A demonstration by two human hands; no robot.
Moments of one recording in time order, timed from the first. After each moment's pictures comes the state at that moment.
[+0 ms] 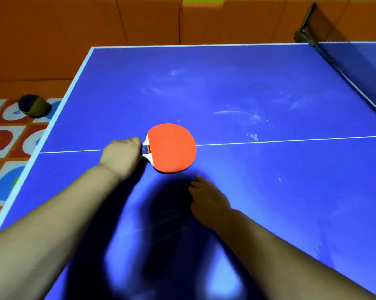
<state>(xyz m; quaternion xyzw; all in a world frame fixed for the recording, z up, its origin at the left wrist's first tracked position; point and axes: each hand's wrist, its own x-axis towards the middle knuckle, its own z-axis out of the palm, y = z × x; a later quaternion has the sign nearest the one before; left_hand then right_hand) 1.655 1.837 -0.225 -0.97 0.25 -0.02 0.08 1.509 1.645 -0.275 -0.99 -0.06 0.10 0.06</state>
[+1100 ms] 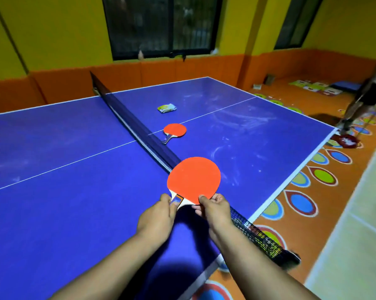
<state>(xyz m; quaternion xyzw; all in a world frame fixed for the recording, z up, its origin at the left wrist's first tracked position) 1.003 1.268 -0.107 -0.88 0.42 0.12 -0.22 0.903 1.170 -0.101 -0.46 0.48 -0.32 0.67</state>
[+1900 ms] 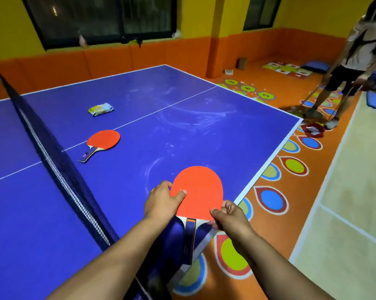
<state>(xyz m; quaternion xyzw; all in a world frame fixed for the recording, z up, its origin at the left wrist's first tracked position) 0.906 0.879 -0.147 -0.86 0.36 0.21 -0.30 0.727 0.832 -0.141 -0.55 0.52 -0.23 0.62</state>
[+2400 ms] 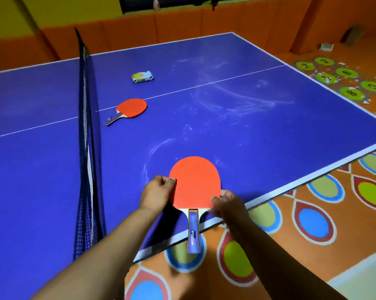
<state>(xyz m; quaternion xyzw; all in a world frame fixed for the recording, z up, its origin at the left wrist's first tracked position) 0.838 0.785 -0.190 -0.86 0.09 0.21 -0.44 0.691 0.656 -0.181 -0.65 0.43 -0.05 0.62</state>
